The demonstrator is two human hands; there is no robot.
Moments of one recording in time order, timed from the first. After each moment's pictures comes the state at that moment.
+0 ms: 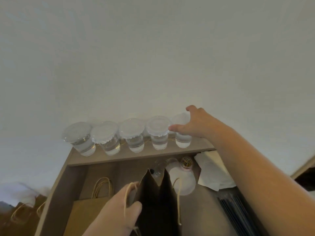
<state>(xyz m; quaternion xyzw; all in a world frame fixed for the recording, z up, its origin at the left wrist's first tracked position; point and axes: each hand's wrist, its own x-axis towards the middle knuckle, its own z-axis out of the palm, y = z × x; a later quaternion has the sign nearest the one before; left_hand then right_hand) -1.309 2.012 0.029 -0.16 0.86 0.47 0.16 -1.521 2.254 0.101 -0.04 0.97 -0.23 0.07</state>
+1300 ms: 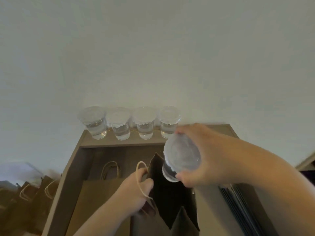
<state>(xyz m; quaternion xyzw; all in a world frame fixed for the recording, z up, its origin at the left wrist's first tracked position) -1.298 2.007 0.013 -0.14 0.82 0.51 0.22 -1.335 2.231 0.163 -0.25 0.94 -0.17 0.13</state>
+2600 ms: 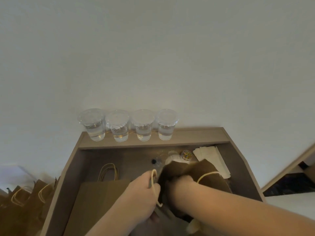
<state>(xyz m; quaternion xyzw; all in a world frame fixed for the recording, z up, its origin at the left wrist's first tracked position) -1.271 2.024 0.043 -0.07 0.84 0.50 0.20 -1.346 2.160 -0.006 -0.27 0.87 0.27 0.32</state>
